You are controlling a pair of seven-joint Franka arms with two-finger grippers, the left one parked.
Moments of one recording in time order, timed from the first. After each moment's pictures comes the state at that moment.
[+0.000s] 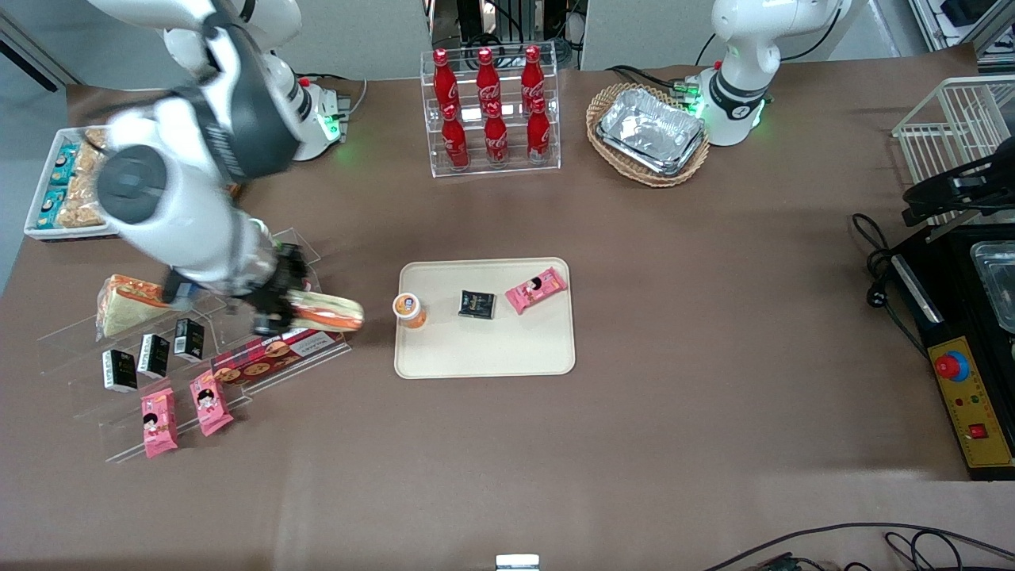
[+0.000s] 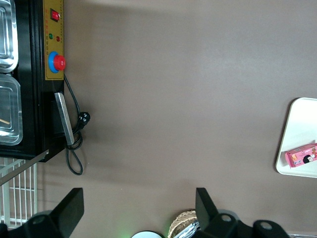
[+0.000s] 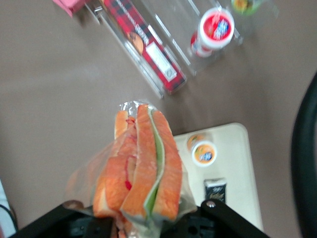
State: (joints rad) arm 0.49 0.25 -0.15 -1.55 0.04 1.79 2.14
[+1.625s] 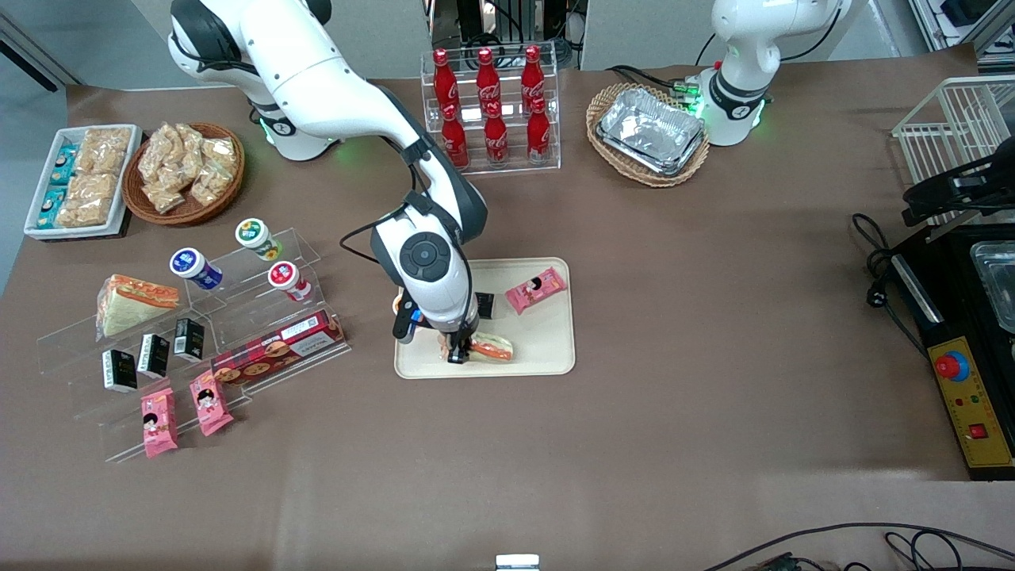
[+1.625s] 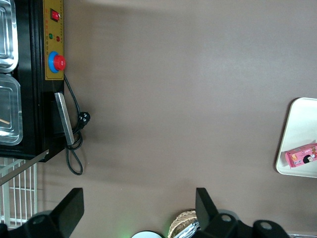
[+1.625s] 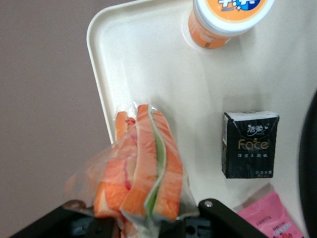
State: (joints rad) arm 0.75 0.68 -0.15 -1.55 0.12 2.33 2.33
